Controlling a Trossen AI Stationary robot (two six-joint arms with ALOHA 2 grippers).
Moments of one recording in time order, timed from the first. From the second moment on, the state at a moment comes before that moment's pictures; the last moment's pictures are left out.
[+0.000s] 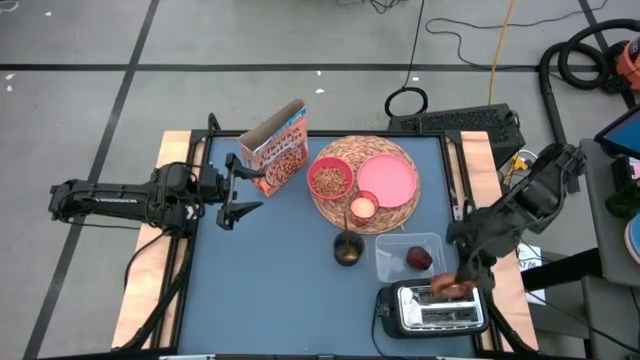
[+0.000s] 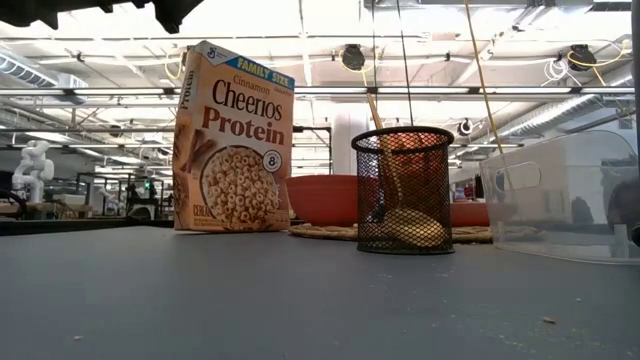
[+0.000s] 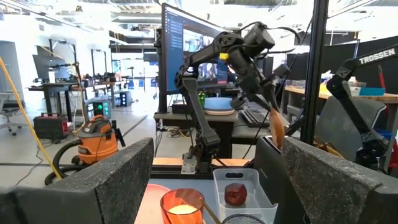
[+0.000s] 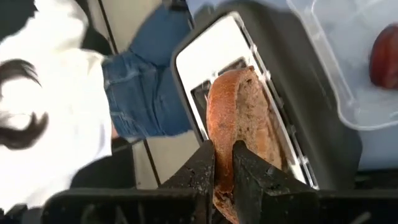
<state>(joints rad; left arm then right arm) 0.05 0.67 0.48 0.39 0.08 -0.01 0.71 0.94 1.24 -1.15 -0.20 1.30</state>
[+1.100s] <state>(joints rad) 0.05 0.67 0.48 0.39 0.08 0.00 0.59 0.81 1.17 -1.19 0.81 0.71</state>
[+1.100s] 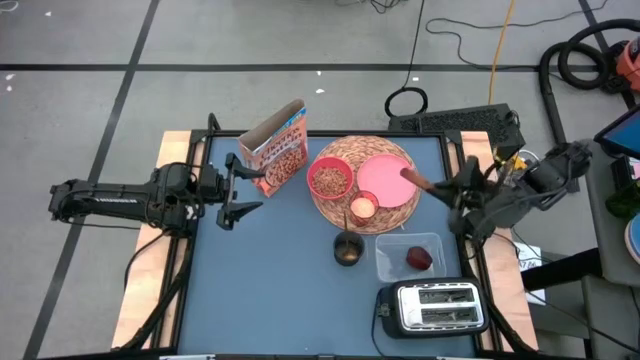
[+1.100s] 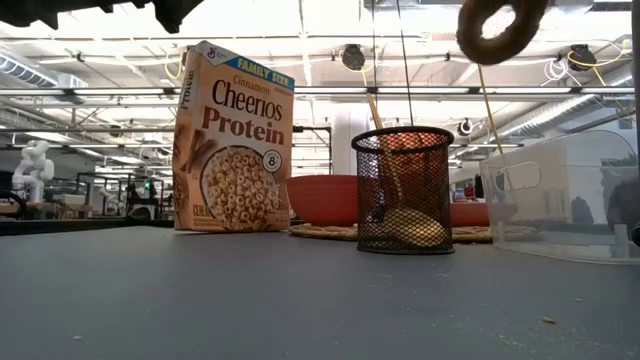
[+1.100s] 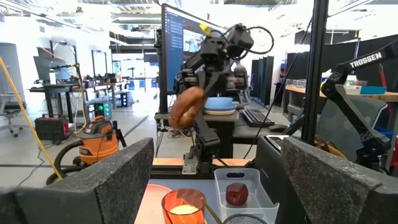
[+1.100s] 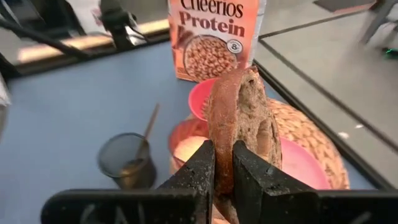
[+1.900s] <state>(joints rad) 0.05 0.67 0.48 0.39 0.08 0.00 0.05 0.86 0.79 -0.76 0.57 0.10</state>
